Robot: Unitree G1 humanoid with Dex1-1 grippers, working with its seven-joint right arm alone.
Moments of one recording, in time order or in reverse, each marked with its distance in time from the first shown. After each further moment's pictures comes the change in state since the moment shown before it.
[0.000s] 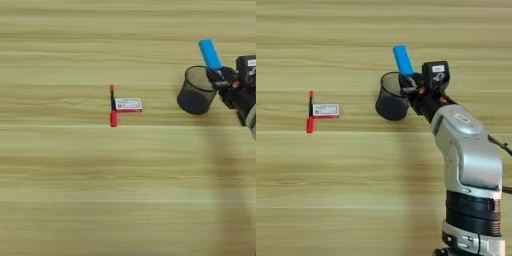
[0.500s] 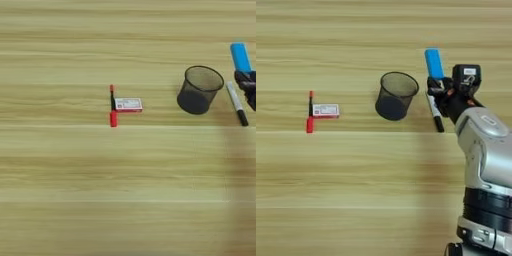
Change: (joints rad) arm -0.015 -0.049 -0.091 0.144 0.011 -0.028 -0.026
